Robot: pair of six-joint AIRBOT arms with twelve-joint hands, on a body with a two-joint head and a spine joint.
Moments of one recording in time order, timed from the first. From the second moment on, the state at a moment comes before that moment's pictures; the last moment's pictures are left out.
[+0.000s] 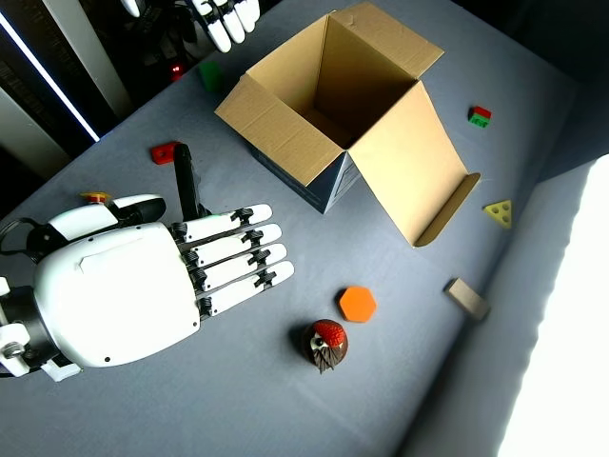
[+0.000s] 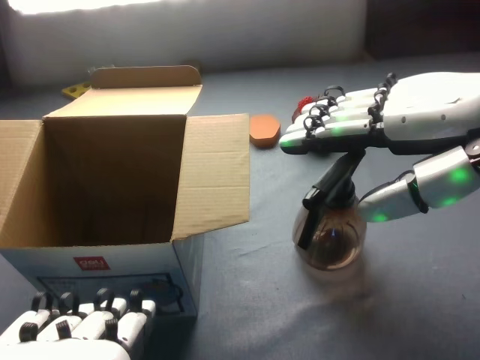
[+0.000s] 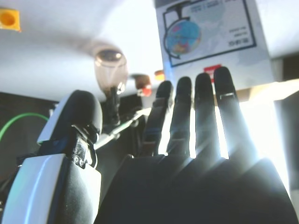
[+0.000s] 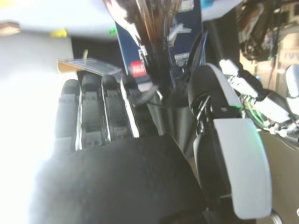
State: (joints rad) left arm 0.33 -0.87 -0.06 -1.97 -1.62 2.34; right arm -0.34 -1.09 1.39 -1.32 0.74 0.35
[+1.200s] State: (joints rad) left arm 0.41 -0.89 -0.06 -1.86 -1.65 2.30; right arm -0.32 -1.13 1.43 -1.32 0.76 0.36
